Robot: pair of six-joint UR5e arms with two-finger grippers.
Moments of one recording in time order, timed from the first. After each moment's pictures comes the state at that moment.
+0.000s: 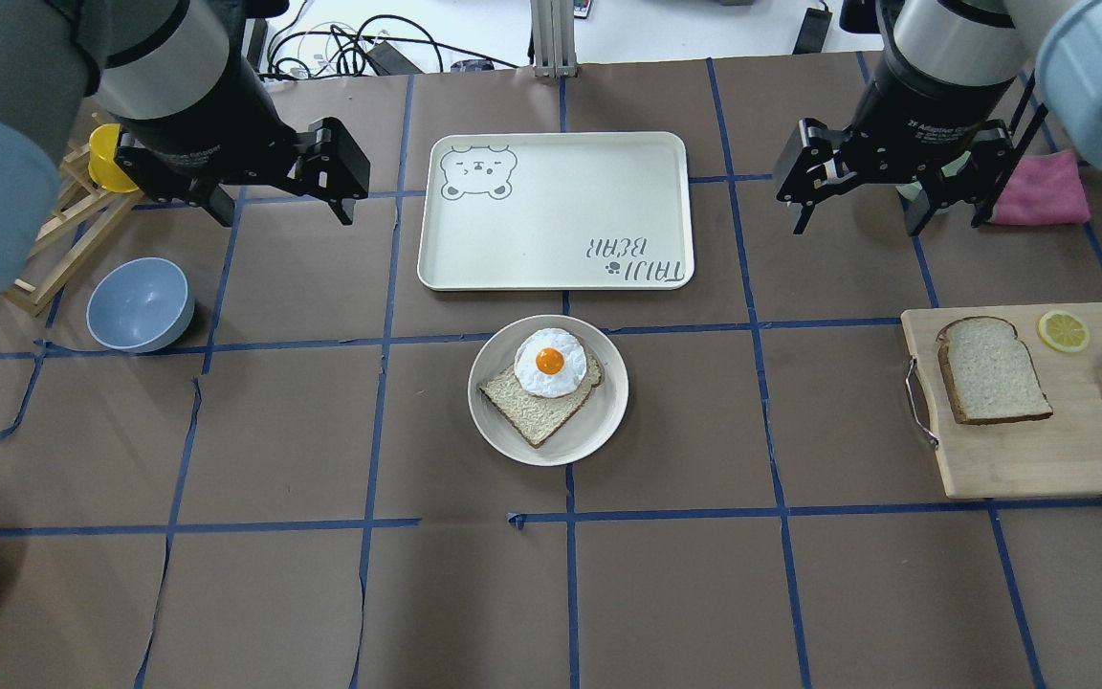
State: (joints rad) left arm -1.68 -1.50 -1.56 -1.51 1.63 -0.10; right arm 1.56 -1.58 1.56 -1.52 -1.56 0.05
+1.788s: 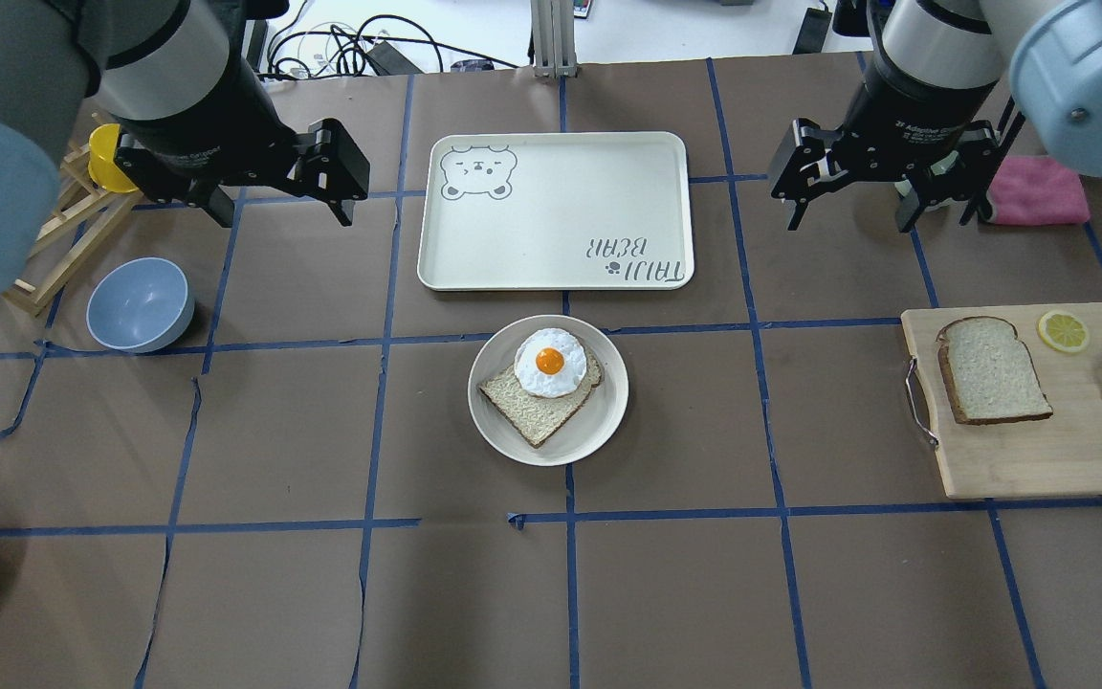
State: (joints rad) left arm -1.68 -1.50 -1.56 -1.51 1.63 -0.10; right arm 1.55 -1.55 1.57 -1.56 -1.56 0.05
